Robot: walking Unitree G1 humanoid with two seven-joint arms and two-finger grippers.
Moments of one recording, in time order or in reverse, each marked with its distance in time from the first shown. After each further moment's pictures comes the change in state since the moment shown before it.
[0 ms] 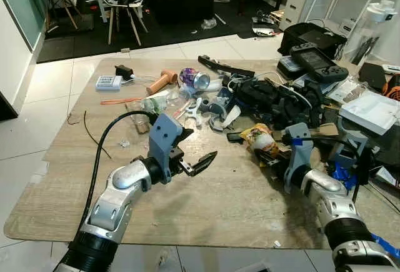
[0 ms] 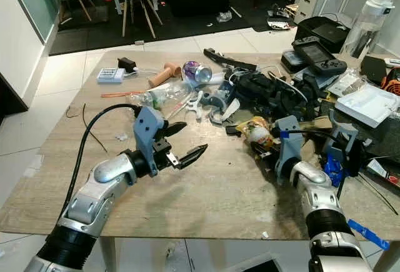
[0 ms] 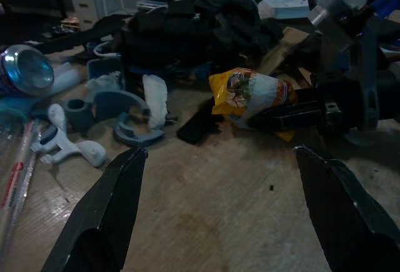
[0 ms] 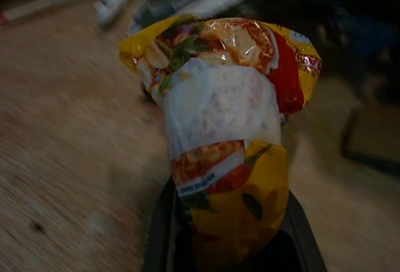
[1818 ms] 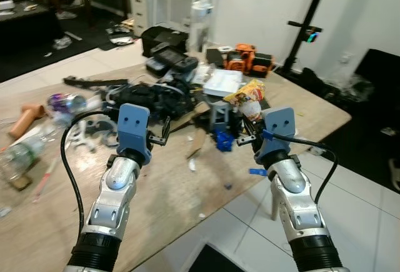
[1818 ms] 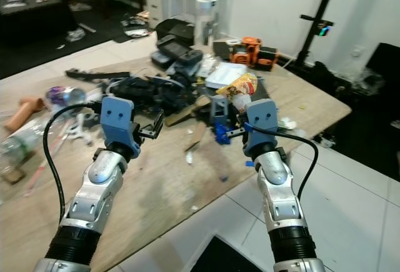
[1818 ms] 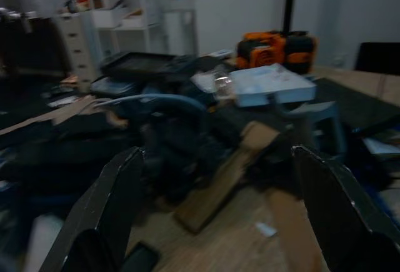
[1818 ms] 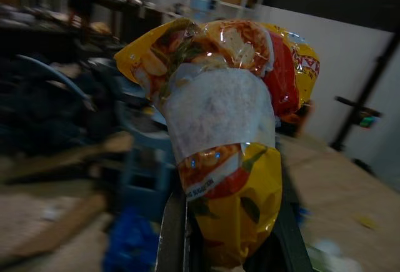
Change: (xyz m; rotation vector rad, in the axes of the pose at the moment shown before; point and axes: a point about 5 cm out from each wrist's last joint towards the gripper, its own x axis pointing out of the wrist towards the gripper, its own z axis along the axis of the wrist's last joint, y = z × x) left arm -0.016 0.041 -0.003 0.072 -0.057 0.675; right arm 0.004 0.070 0.056 -0.214 -0.409 -0.265
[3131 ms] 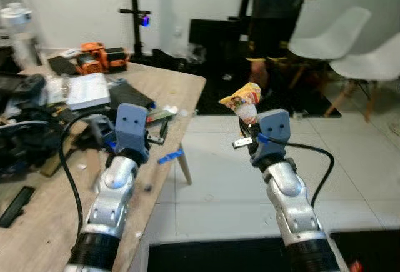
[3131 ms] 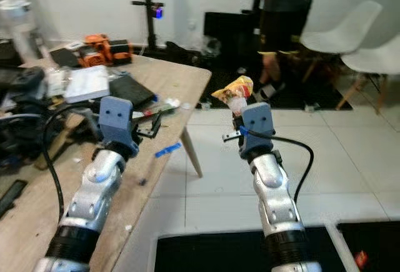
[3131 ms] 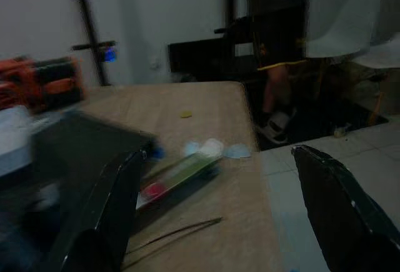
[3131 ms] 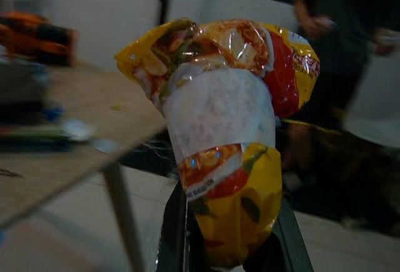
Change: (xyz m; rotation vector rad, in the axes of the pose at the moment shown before) left arm 0.000 0.005 -0.003 0.000 0.011 0.029; right arm -0.002 0.006 -0.001 0.001 0.002 0.007
